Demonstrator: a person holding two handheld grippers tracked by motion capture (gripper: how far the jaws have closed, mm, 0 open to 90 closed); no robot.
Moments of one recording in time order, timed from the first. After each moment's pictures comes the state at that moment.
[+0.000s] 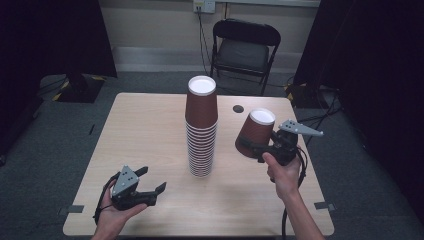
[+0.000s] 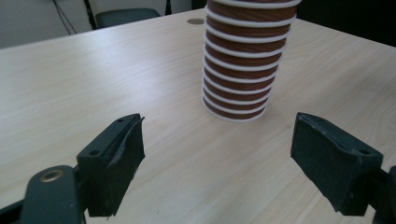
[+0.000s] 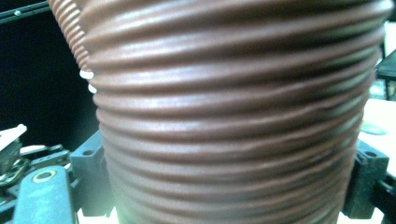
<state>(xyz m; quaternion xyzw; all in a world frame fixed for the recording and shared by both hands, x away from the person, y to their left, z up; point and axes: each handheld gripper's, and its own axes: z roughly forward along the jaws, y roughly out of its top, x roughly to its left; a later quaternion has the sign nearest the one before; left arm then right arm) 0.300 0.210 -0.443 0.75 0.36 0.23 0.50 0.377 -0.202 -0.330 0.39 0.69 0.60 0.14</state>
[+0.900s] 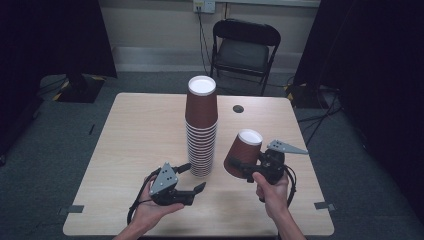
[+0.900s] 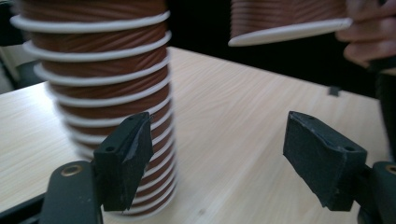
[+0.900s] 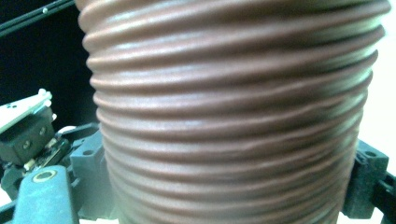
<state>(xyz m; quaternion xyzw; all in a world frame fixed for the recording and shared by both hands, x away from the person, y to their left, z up) 0.312 0.120 -0.430 0.75 0.25 0.19 0.58 0.353 -0.184 -0.377 0.40 0.69 0.60 0.06</state>
